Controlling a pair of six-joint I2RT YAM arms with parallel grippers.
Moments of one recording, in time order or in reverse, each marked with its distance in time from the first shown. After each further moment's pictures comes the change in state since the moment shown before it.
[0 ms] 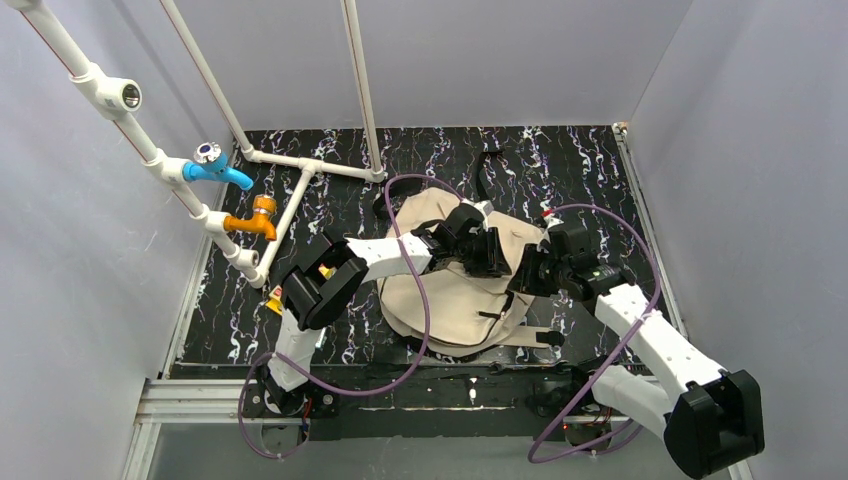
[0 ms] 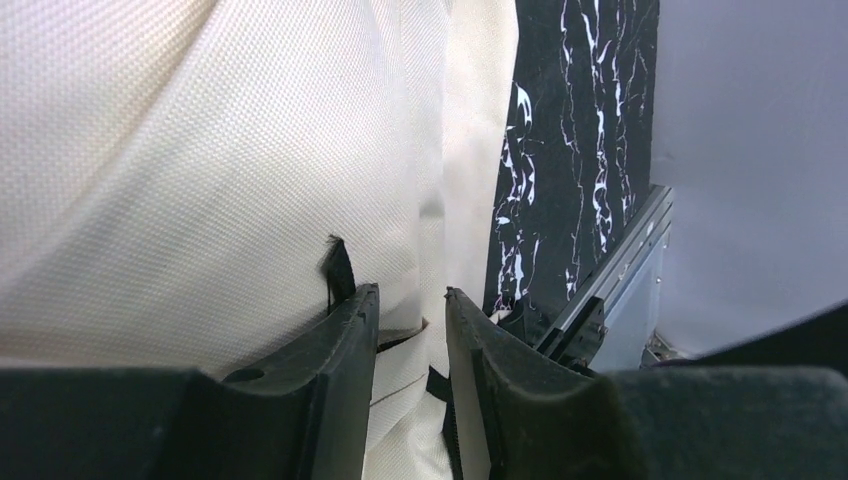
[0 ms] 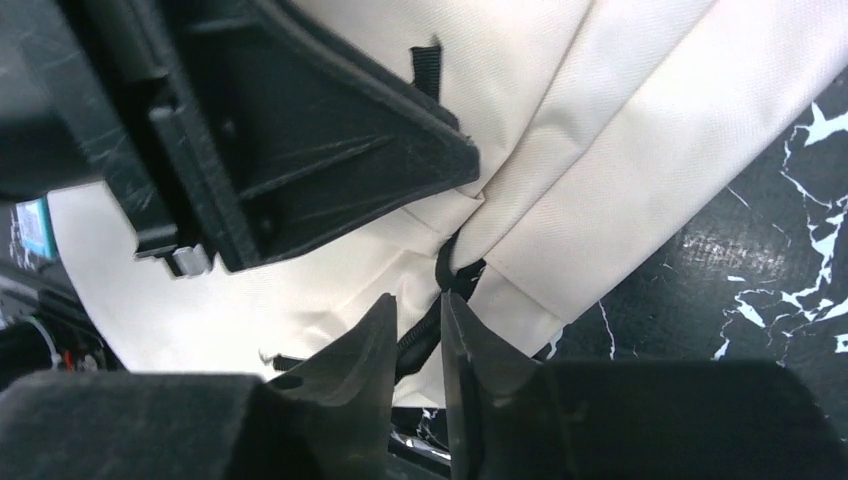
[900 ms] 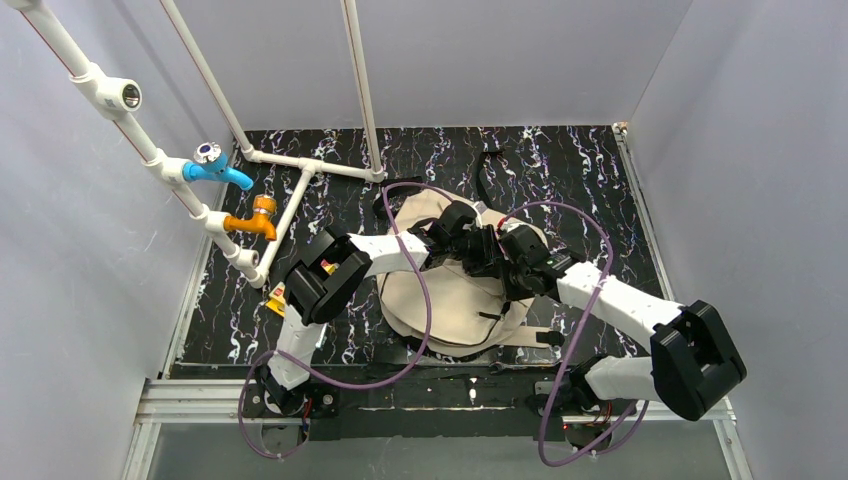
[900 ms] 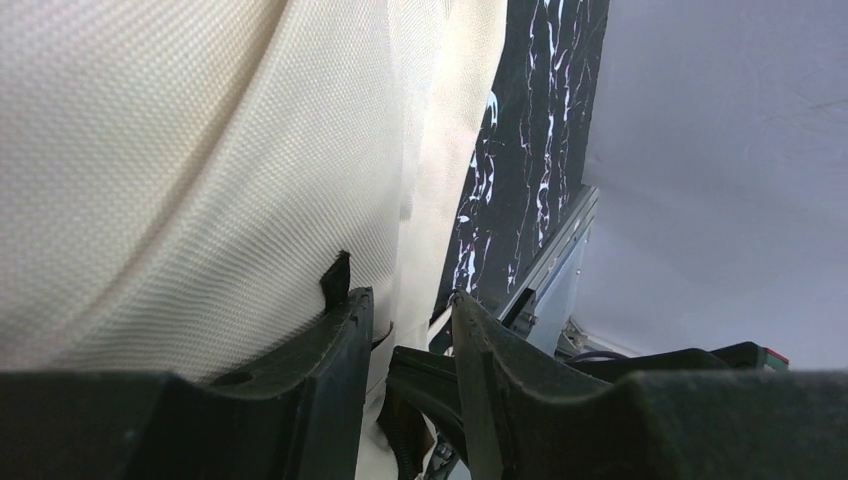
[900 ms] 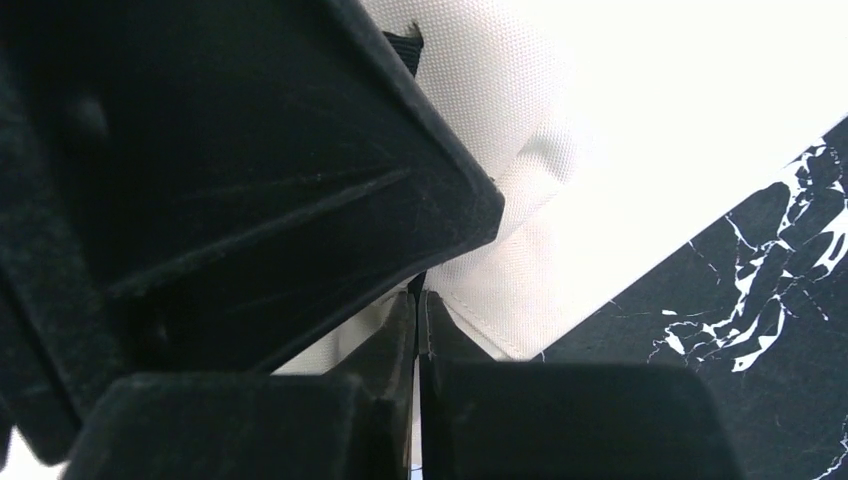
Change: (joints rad) left arm 0.042 0.039 -0.021 0.084 0.127 -0.152; right arm 0.248 0.283 0.073 -0.001 0.351 -0.126
